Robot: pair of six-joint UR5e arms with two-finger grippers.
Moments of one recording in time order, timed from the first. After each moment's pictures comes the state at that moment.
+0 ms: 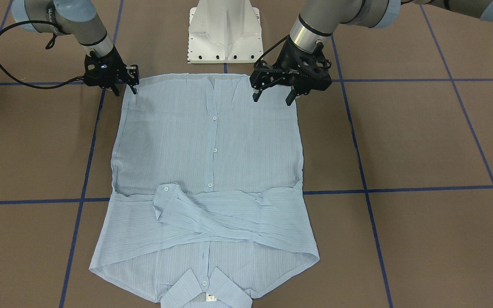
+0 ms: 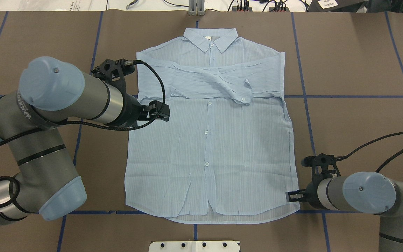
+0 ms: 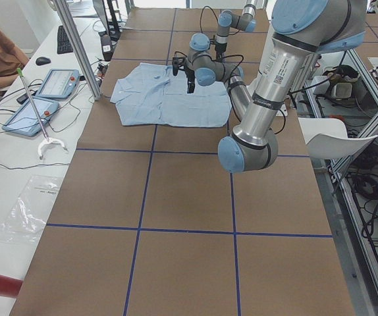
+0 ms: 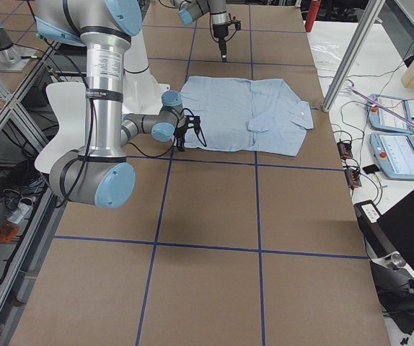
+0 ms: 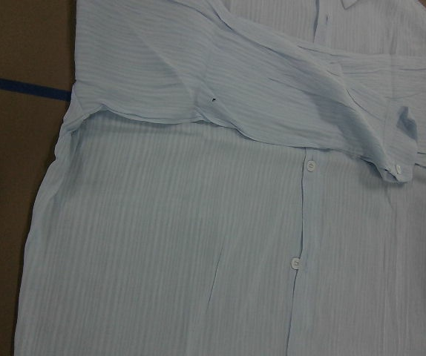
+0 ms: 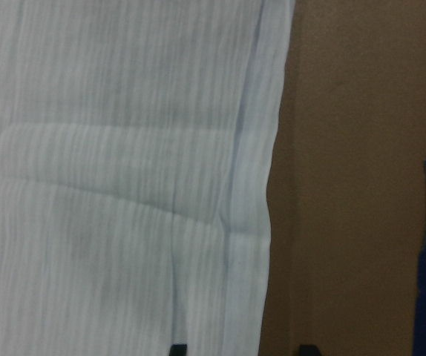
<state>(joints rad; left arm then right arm) -0.60 -2.07 -1.97 -1.78 -1.91 -1.38 0.27 -1.66 2.03 -1.10 1.71 1.33</state>
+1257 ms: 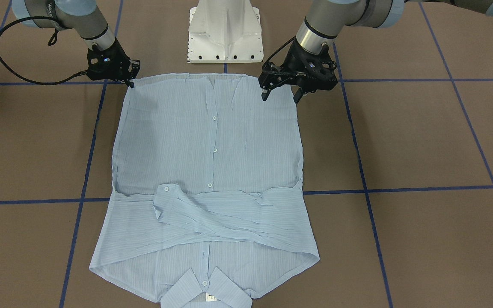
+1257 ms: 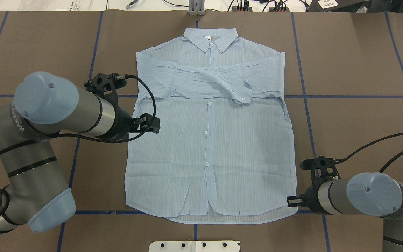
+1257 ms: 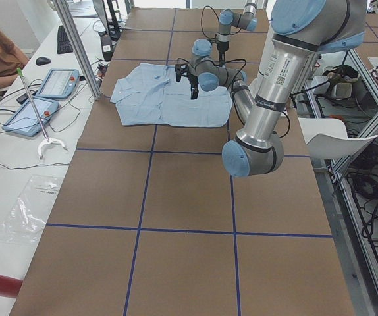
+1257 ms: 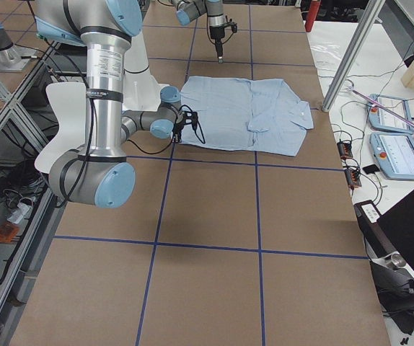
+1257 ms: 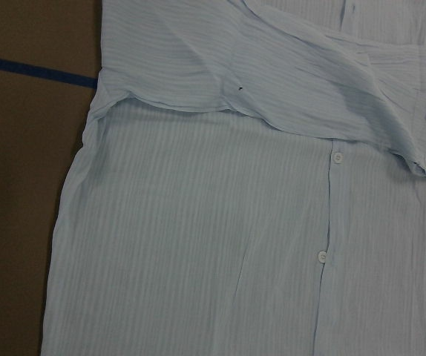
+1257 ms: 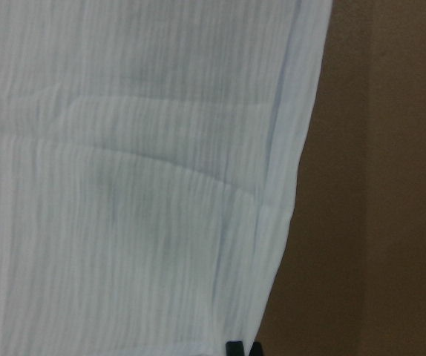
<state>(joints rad) -0.56 -1.99 -2.00 -1.76 -1.91 -1.40 0.27 -1.67 2.08 -1.09 1.76 1.33</state>
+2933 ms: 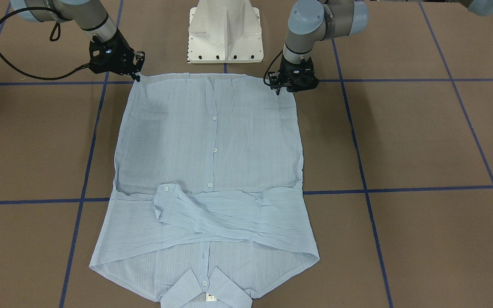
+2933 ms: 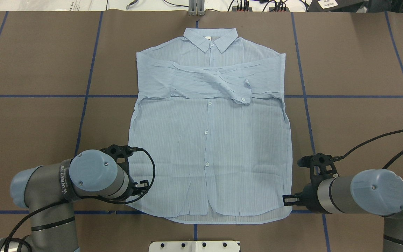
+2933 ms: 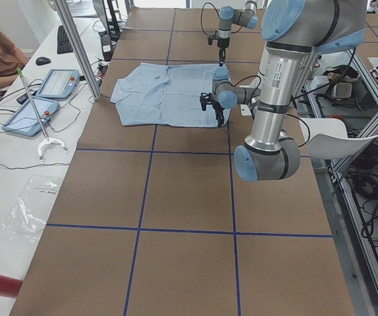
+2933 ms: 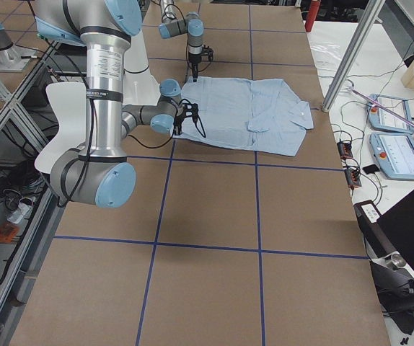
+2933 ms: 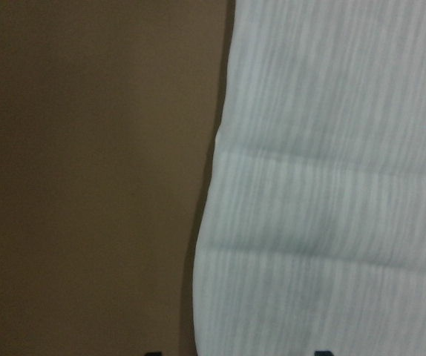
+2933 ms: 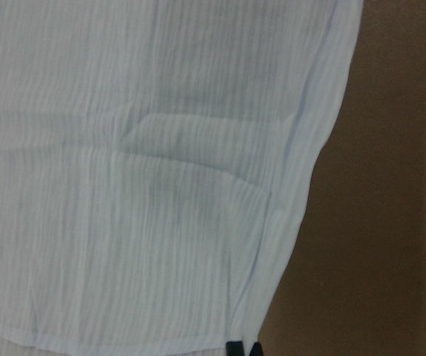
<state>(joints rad) -0.31 -1.91 -1.92 -1.64 -1.83 -1.50 0.28 -1.65 2.11 -1.08 1.78 1.33</state>
